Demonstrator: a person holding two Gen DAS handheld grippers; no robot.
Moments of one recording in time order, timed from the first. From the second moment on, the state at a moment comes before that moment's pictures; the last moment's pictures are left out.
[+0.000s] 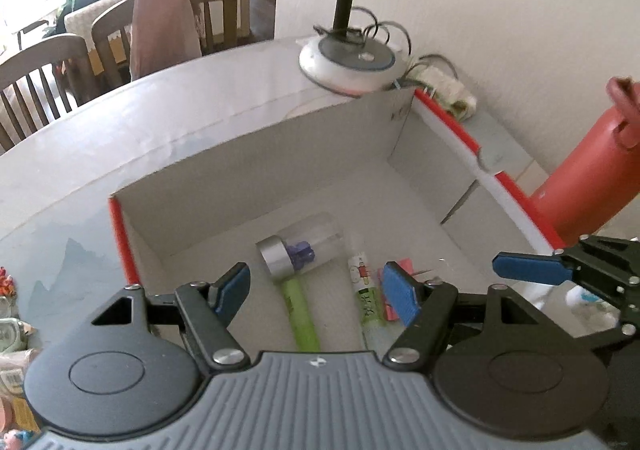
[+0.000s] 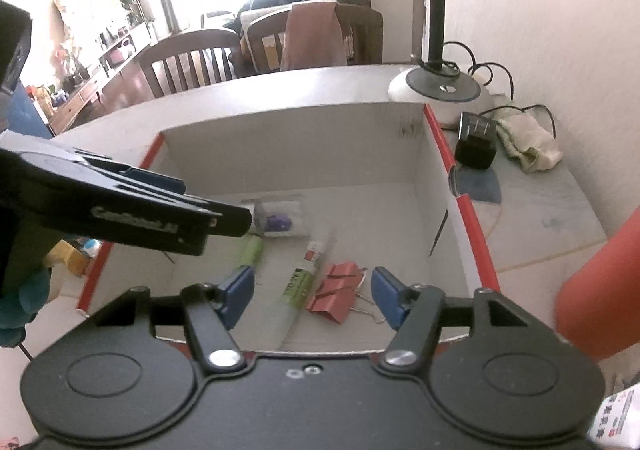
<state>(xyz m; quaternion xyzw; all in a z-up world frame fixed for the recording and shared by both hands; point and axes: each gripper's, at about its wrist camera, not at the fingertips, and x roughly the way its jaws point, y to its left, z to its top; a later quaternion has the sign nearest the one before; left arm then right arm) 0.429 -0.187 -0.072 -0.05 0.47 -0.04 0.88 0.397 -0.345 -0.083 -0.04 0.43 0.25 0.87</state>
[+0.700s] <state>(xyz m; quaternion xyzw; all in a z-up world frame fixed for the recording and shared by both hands) 0.315 -0.126 -0.025 -0.08 0.40 -0.04 0.91 0.318 -0.290 -0.046 -0.02 0.38 0.28 0.88</state>
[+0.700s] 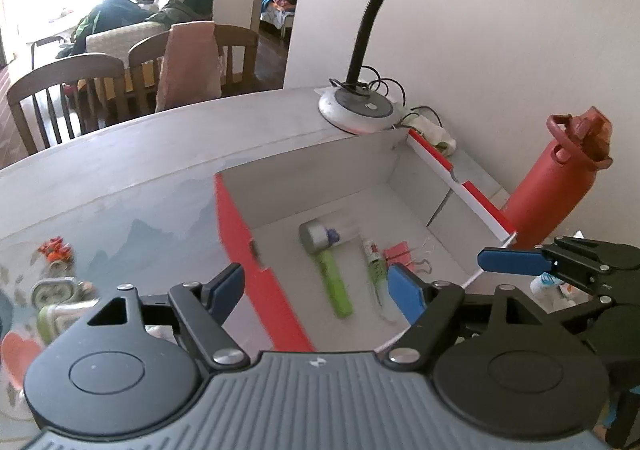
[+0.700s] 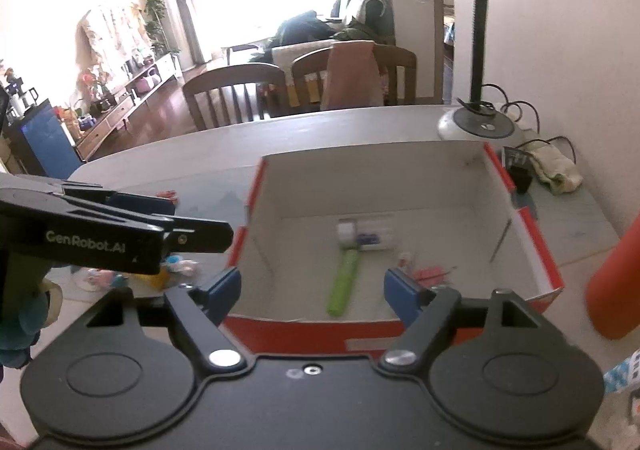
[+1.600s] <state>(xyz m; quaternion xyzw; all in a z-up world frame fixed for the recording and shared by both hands) 0.175 0.045 -0.038 -0.12 0.37 0.03 0.92 0.238 -0.146 -0.052 -0.05 0.37 0.35 0.86</state>
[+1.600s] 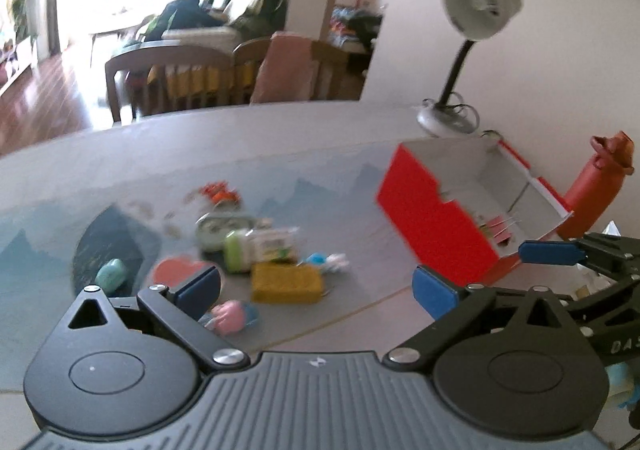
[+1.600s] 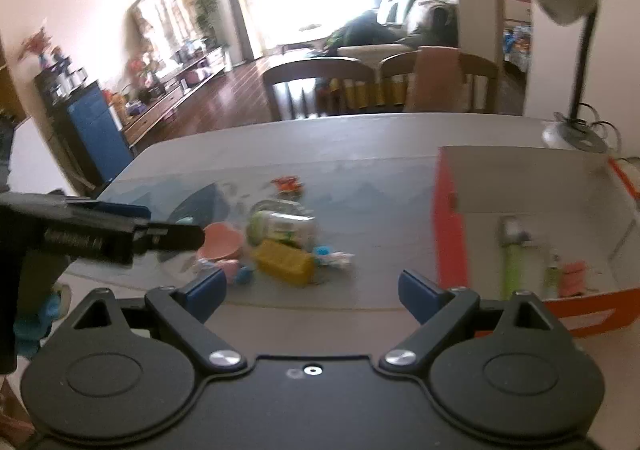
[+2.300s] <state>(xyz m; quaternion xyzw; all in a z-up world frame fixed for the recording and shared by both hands) 0.157 0.201 -0.104 -0.20 0.37 0.16 0.89 0.223 -0.014 -0.104 -0.10 0.39 0.39 0.82</state>
